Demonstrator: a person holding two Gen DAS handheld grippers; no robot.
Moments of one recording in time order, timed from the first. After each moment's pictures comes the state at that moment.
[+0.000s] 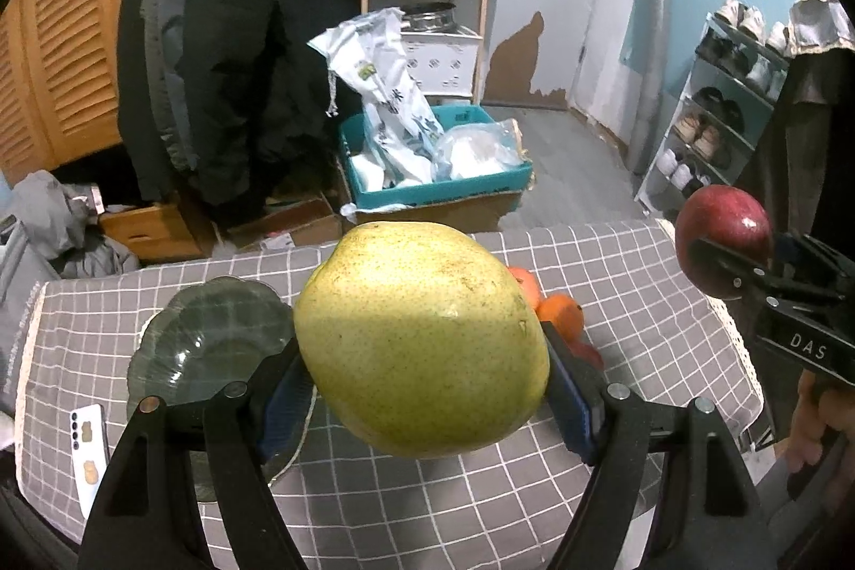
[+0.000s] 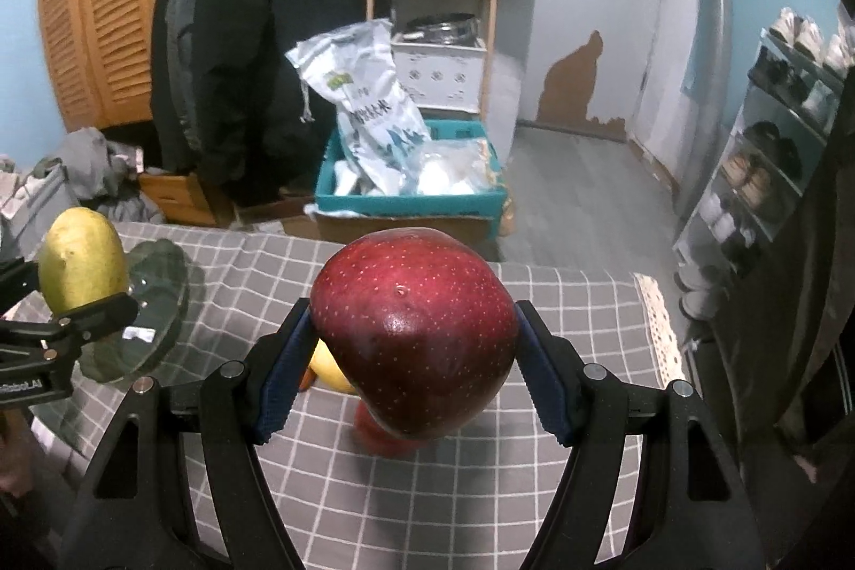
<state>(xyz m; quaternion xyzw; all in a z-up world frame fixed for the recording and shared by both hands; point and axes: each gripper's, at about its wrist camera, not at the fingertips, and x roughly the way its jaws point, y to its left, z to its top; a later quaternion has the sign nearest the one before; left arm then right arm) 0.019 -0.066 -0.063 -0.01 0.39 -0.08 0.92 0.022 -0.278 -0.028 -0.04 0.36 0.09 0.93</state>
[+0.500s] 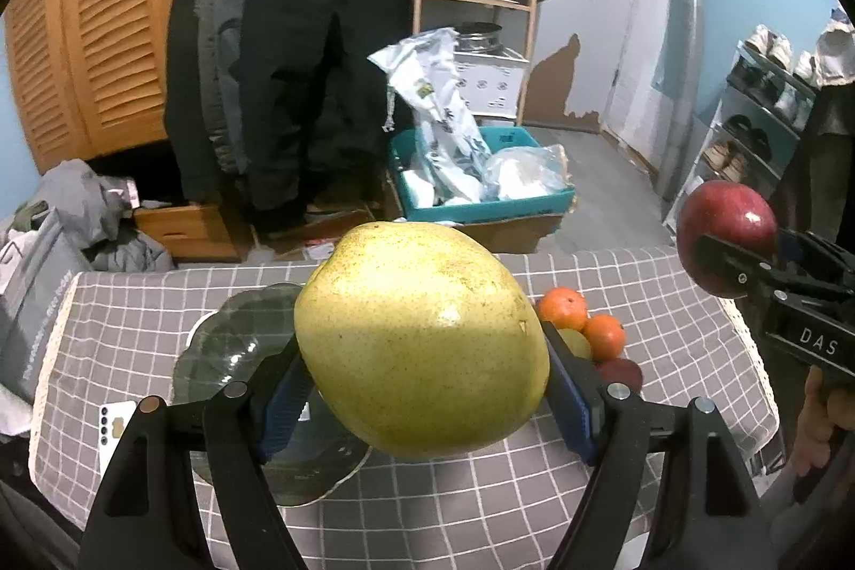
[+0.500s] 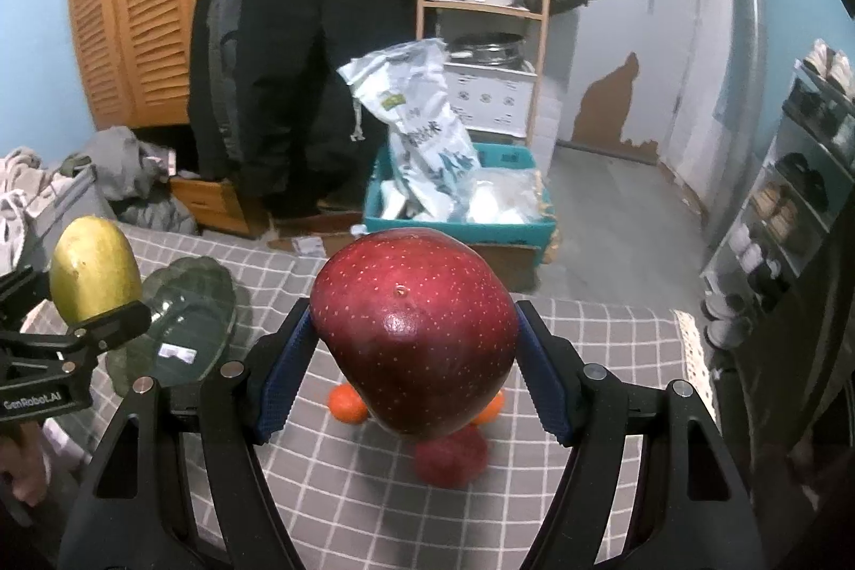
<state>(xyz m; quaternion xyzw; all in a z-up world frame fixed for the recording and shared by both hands) 0.014 -0.019 -0.054 -0.03 0.37 -0.03 0.93 0.036 -0.222 -0.012 -0.05 0.34 0.13 0.93</state>
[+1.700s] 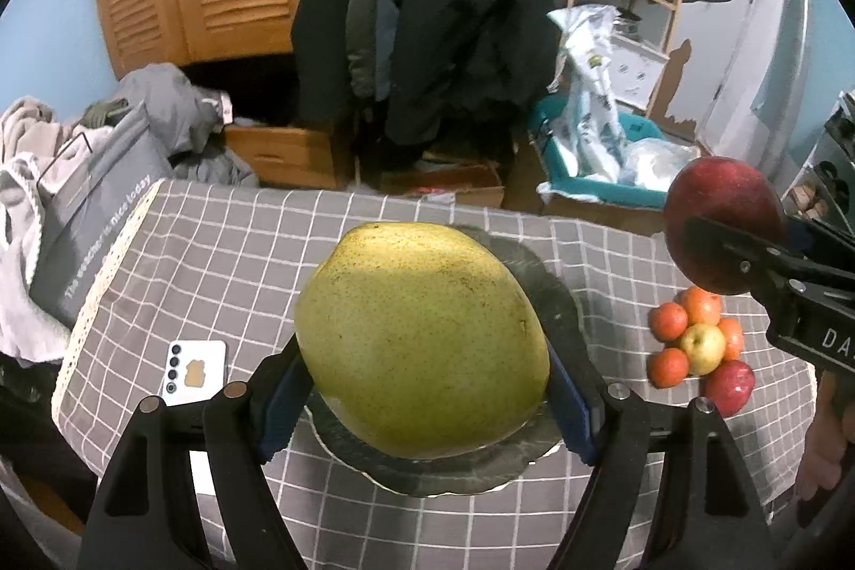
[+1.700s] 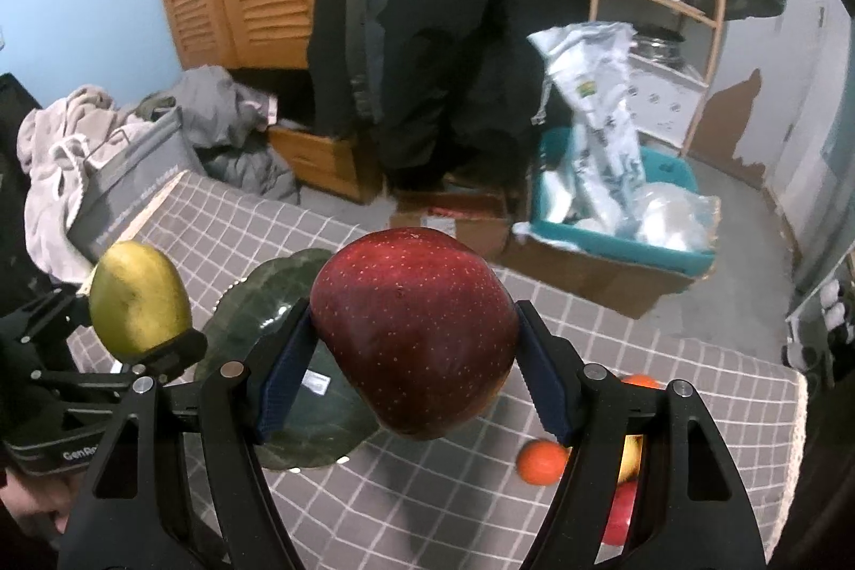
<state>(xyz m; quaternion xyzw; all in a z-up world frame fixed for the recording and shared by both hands) 0.019 0.122 -0.109 -0.08 0.43 0.08 0.90 0.077 -0.046 -0.050 -0.09 0.40 0.26 0.88</state>
